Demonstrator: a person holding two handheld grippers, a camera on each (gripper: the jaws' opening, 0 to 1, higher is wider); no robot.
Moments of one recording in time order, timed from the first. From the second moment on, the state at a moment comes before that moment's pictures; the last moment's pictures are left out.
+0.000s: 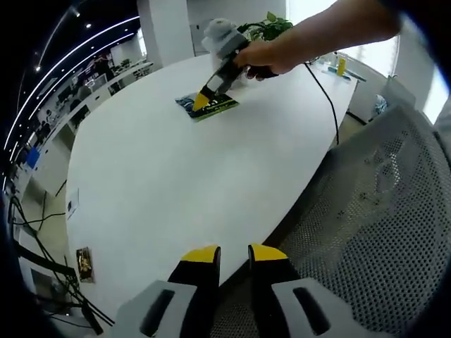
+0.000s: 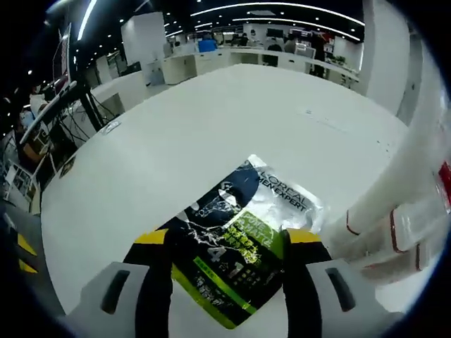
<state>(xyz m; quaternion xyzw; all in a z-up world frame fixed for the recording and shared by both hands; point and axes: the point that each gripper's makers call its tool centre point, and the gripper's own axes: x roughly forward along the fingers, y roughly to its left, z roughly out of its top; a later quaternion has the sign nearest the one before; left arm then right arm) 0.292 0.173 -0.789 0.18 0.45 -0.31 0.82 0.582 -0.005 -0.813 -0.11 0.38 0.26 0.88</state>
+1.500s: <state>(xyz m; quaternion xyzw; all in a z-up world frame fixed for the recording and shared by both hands) 0.291 0.175 -0.793 0.19 0.46 -0.31 0.81 0.604 0.008 -0.721 -0.09 0.27 0.36 0.89</state>
